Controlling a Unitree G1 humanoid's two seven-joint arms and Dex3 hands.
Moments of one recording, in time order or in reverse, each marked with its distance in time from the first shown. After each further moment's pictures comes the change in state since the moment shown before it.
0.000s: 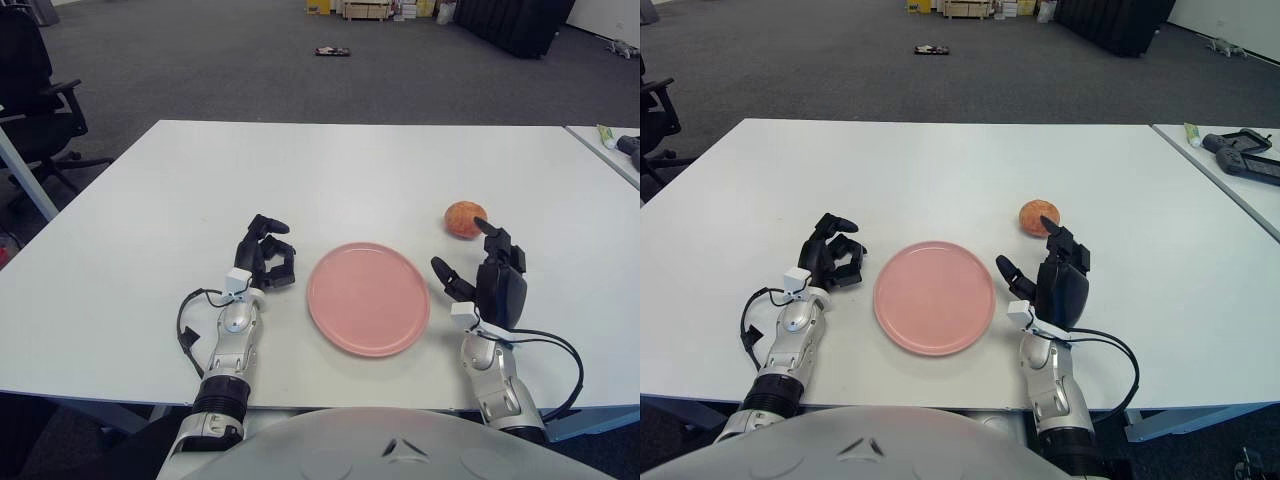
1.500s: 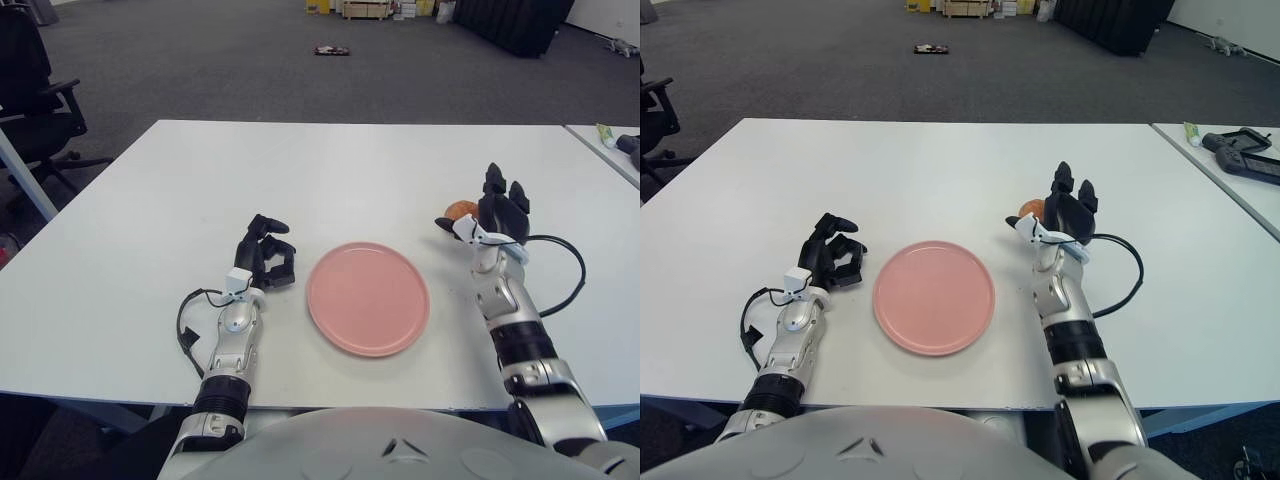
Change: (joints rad) left arm 0.001 0.000 0.005 -0.003 0.011 0.003 0.005; right arm -0.549 -0.150 0.039 0.365 0.095 0.416 0.346
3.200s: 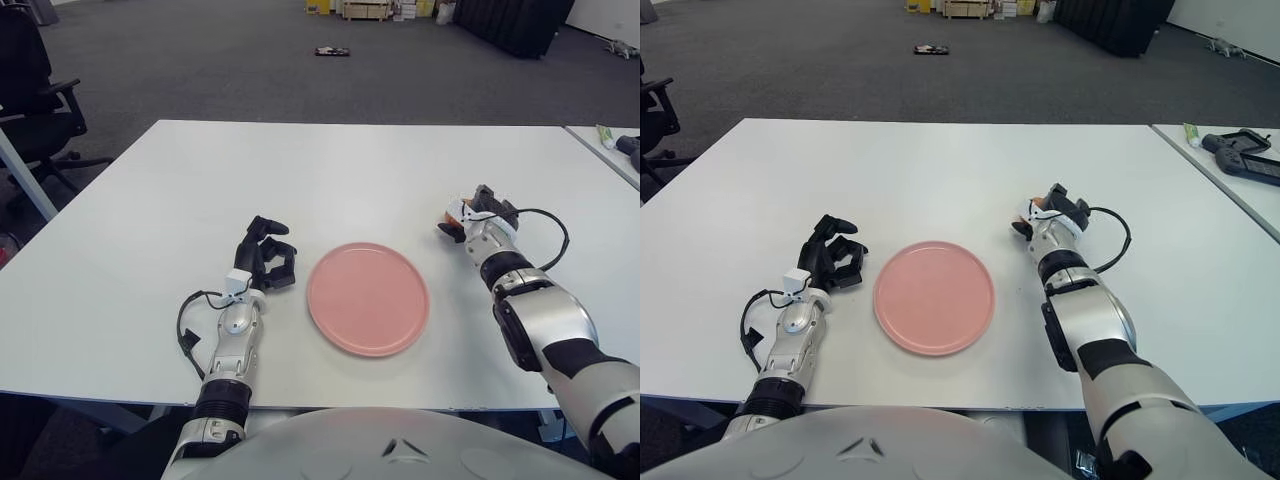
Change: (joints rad) left arm 0.021 -0.004 0.002 -0.048 0.001 0.050 0.006; right arm -0.416 -0.020 0.167 0.811 0.164 0.040 0.002
